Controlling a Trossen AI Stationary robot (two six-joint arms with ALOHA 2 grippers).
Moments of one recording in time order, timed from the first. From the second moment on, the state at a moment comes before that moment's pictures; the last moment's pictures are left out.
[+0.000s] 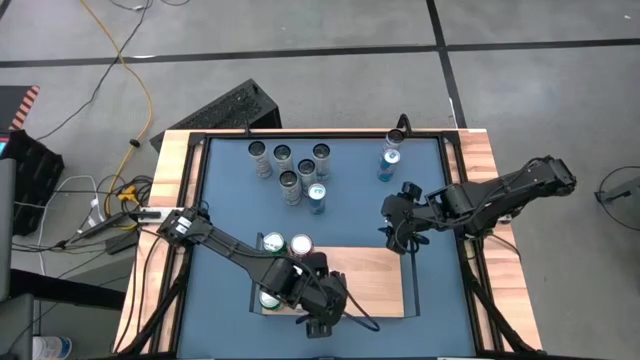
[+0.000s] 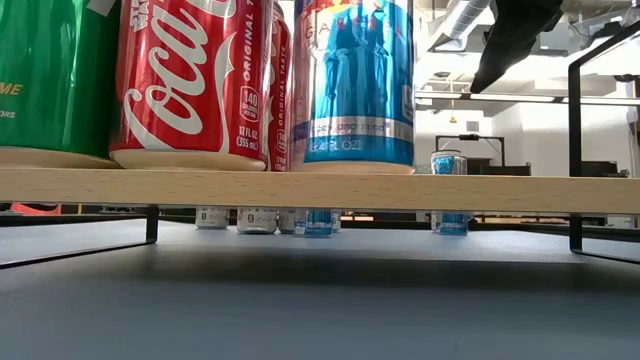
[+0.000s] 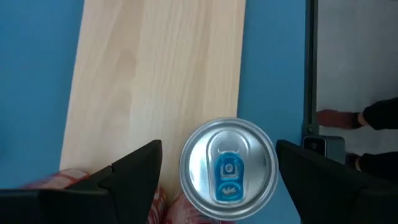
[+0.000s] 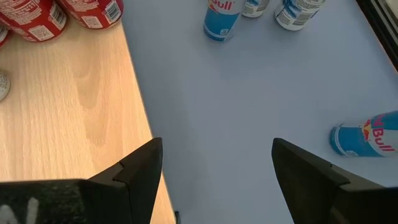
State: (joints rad) left arm -0.47 2.15 2.22 -1.08 -0.19 -0.53; right arm 0.29 1.24 1.11 -0.93 0.39 0.51
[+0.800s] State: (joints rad) left arm -0.33 2.00 2.34 -1.23 -0.42 -0.39; right arm 0.28 1.24 1.11 -0.93 0.39 0.46
